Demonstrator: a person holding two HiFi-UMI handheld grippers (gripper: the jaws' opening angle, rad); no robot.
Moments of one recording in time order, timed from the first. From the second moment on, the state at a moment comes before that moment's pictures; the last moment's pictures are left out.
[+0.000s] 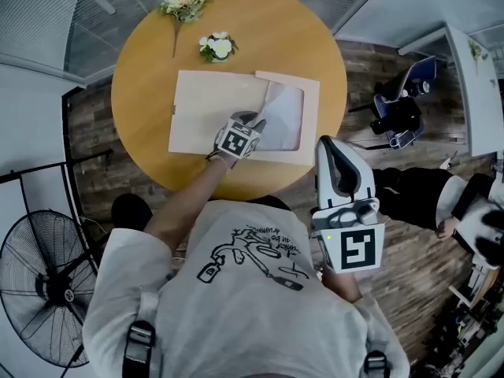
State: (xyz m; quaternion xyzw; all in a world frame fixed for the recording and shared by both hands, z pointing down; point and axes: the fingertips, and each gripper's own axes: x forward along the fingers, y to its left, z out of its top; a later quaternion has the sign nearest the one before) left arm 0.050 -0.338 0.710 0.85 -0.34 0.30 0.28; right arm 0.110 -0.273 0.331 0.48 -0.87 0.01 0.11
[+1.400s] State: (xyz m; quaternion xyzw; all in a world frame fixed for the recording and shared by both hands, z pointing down) left arm 0.071 -0.353 0.735 0.85 -0.31 0.32 0.28; right arm 0.116 -0.274 0.339 0.49 -0.87 0.02 0.11
